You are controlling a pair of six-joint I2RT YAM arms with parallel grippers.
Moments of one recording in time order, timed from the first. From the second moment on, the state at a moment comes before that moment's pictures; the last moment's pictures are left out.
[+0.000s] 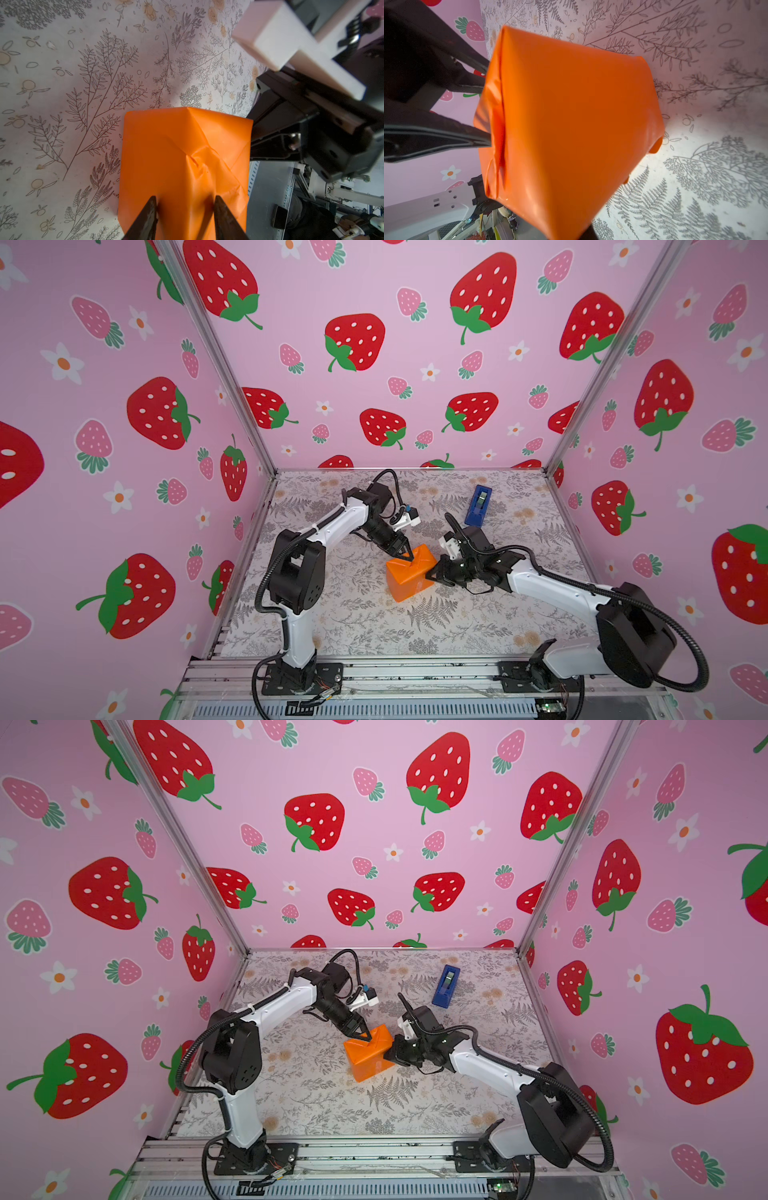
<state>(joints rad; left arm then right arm) -0.45 1.91 1.53 -1.08 0.77 0.35 0.75 1.41 0.80 -0.25 -0.49 0.85</state>
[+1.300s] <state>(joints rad) -0.43 1.62 1.17 -0.70 0.64 -0.17 0.73 1.59 1.02 -0.20 -0.56 0.78</state>
